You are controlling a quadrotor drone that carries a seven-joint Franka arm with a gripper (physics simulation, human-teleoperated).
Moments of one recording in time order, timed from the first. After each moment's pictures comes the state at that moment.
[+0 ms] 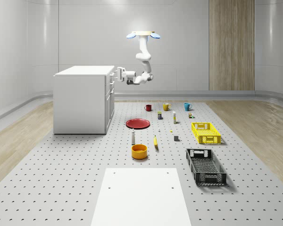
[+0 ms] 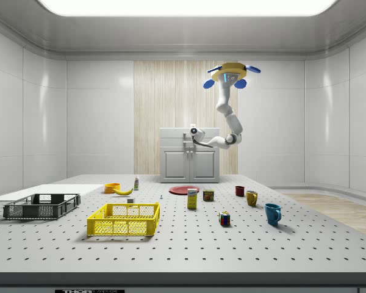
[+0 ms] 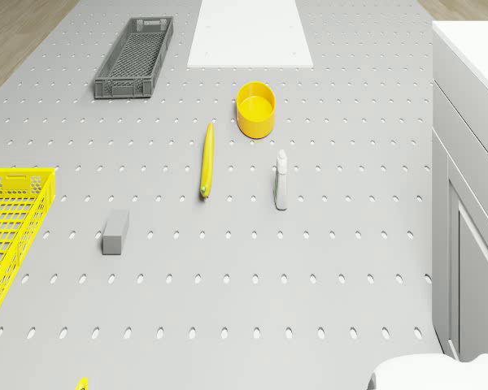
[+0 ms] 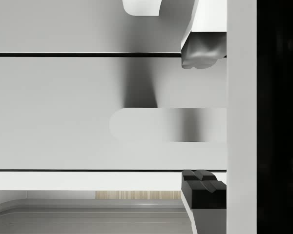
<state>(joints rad) 0.62 -0.54 0.05 -2.48 1.87 2.18 0.33</state>
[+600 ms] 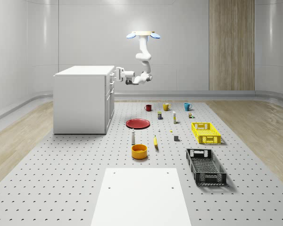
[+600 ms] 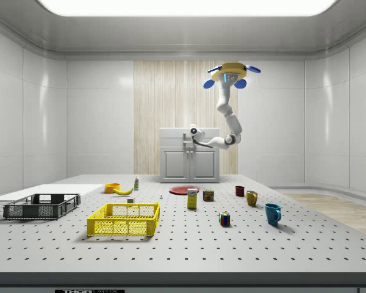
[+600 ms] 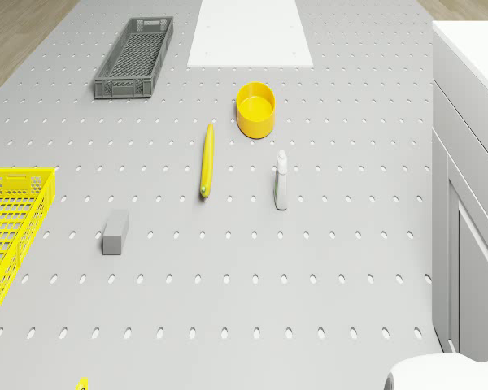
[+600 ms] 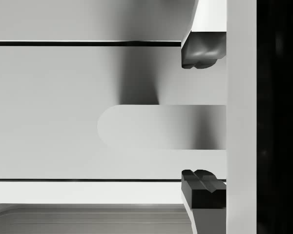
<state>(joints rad) 0.58 -0.51 0.12 -2.46 1.91 2.17 0.32</state>
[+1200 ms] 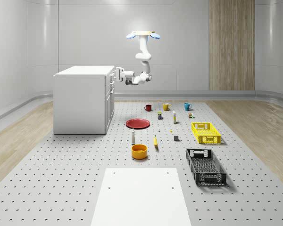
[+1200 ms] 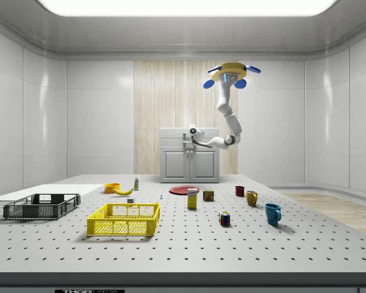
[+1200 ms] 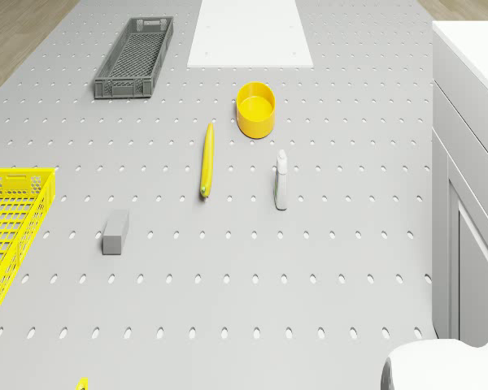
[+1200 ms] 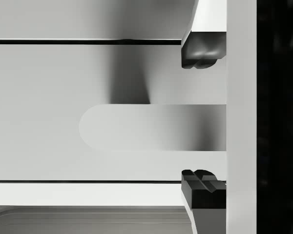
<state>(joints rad) 0.53 -0.49 0.15 -2.44 1.91 2.15 0.32</state>
